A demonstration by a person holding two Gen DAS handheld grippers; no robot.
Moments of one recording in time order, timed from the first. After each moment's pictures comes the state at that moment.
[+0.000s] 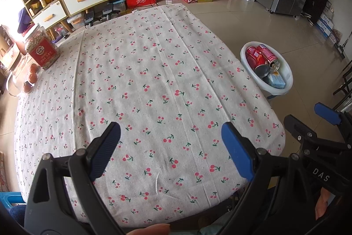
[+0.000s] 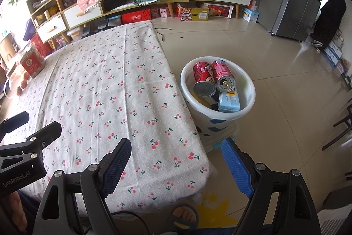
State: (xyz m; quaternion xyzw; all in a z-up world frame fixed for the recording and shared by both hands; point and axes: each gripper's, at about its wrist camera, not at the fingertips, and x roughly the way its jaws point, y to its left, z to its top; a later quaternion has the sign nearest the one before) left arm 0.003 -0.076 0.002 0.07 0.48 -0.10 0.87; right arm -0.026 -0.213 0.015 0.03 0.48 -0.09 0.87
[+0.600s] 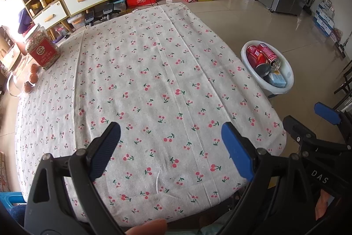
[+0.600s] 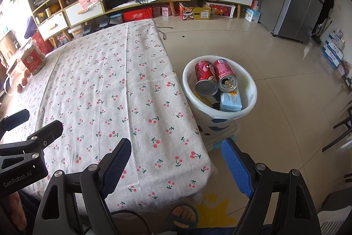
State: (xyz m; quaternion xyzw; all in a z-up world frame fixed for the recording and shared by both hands) left arm 0.005 -0.073 0.000 0.07 0.48 -0.09 0.87; right arm -0.025 -0.211 0.015 0.03 0.48 -0.09 0.87
